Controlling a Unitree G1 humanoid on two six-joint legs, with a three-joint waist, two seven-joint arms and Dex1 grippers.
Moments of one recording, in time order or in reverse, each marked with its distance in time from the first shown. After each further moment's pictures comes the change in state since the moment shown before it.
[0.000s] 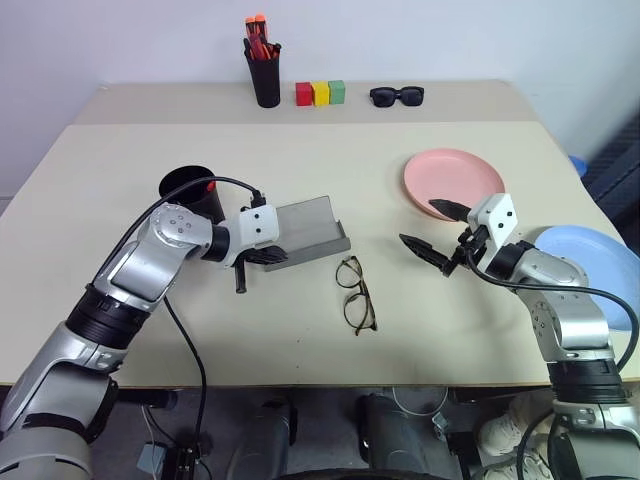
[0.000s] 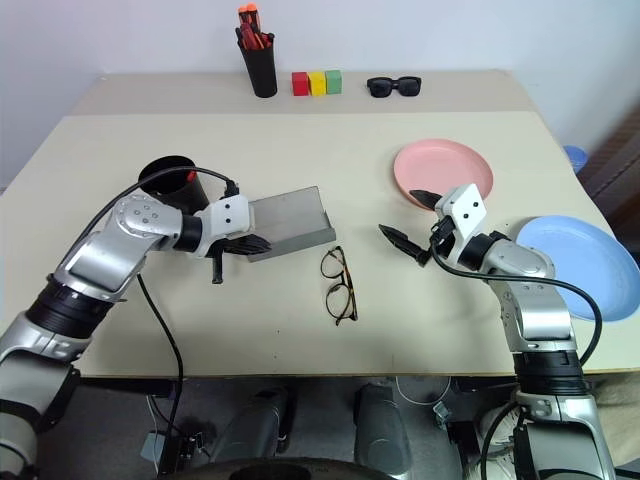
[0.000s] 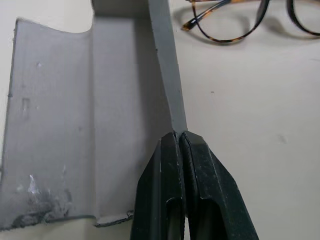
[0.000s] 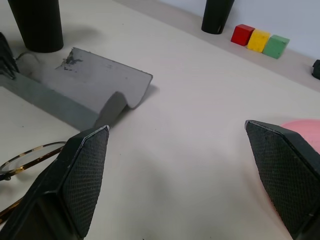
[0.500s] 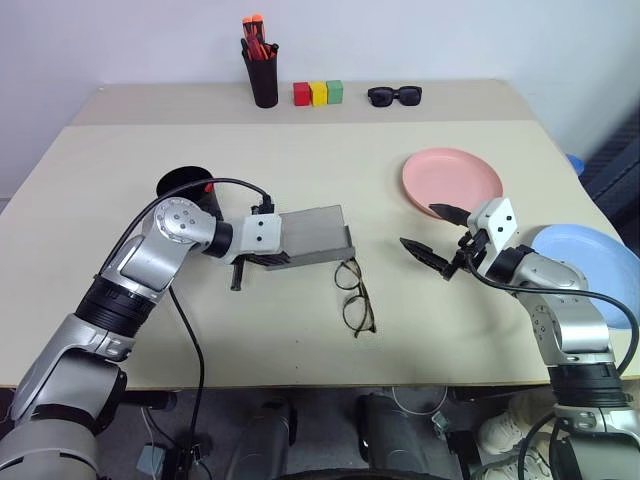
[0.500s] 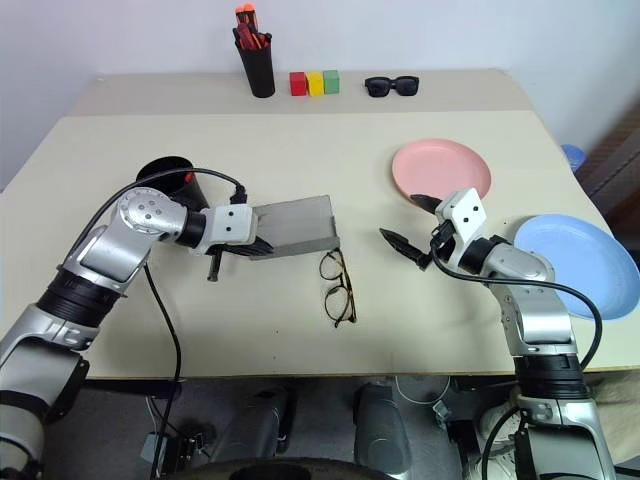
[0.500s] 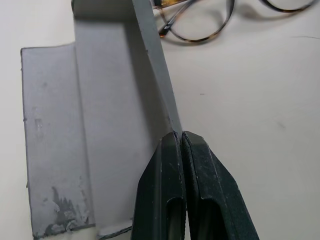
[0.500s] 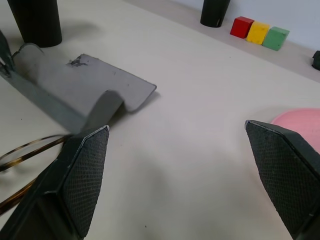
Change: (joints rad) left arm -0.037 -0.016 -0.008 0.141 0.067 -0.315 -0.172; right arm 0.018 -0.001 0.000 -0.001 0.001 0.001 -0.002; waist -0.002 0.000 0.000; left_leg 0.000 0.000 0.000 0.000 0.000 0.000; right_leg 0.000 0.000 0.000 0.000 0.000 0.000
